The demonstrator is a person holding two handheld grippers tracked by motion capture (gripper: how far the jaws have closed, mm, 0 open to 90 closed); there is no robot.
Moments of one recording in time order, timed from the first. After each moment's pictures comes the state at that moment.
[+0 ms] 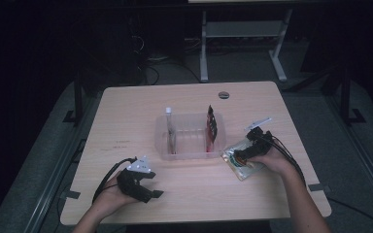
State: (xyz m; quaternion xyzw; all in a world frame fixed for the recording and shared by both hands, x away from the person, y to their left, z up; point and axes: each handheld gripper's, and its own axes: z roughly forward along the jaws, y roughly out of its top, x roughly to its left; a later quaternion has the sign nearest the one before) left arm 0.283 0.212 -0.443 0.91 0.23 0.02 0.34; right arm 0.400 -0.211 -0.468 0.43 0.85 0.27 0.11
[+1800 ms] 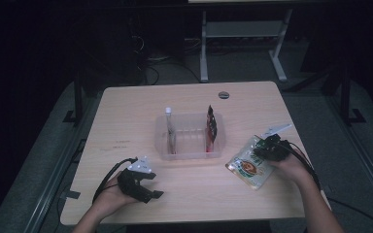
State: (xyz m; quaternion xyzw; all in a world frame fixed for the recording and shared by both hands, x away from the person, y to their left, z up) left arm 0.283 0.211 -0.443 0.91 0.23 0.01 0.33; right arm 0.367 -0.253 -0.456 0.40 0.86 0.29 0.10
